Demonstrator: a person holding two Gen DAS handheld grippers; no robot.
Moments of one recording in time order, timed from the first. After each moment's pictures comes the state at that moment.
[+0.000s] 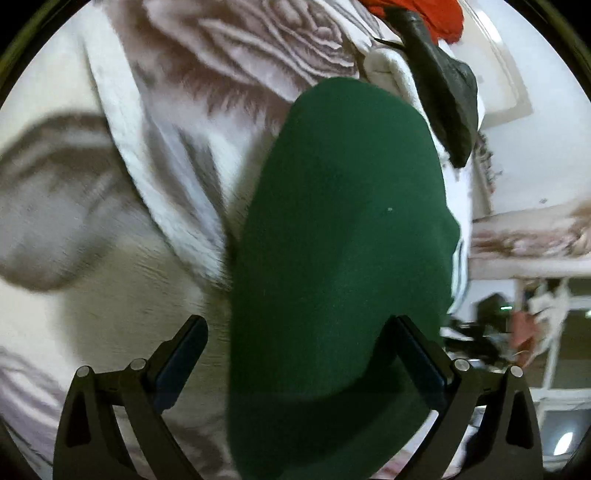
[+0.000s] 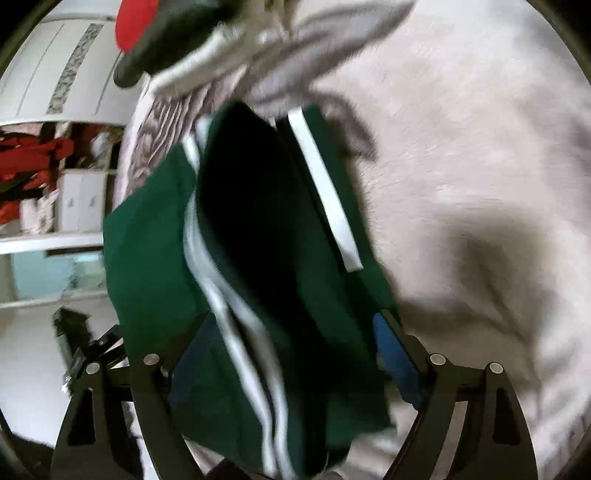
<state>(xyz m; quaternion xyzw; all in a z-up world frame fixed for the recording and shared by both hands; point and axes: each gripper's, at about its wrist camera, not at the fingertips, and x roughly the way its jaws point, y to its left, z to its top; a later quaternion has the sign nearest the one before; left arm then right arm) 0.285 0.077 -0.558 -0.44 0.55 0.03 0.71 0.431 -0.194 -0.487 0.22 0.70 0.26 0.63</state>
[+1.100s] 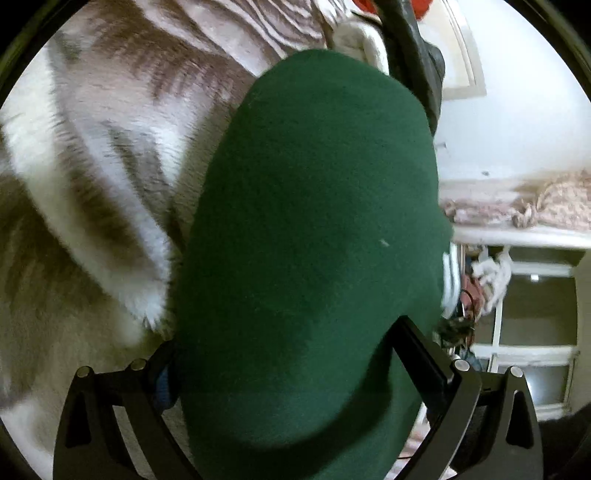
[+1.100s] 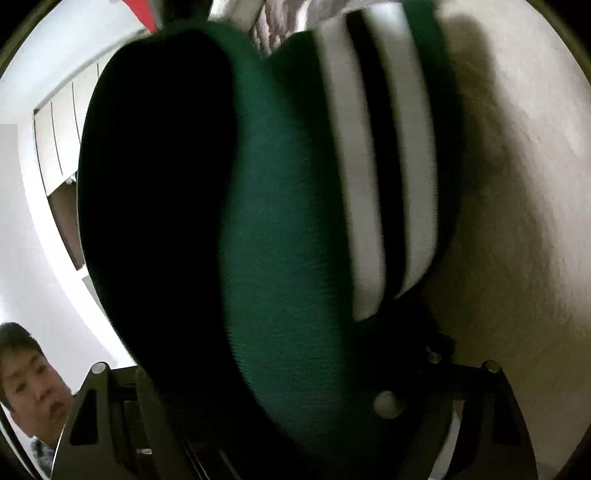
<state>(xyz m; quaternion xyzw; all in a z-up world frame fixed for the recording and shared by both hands) 0.324 0.107 -0.598 -0.47 0.55 -0.14 0.68 0.388 -0.163 -0.555 0.45 0.68 0.42 0.39</state>
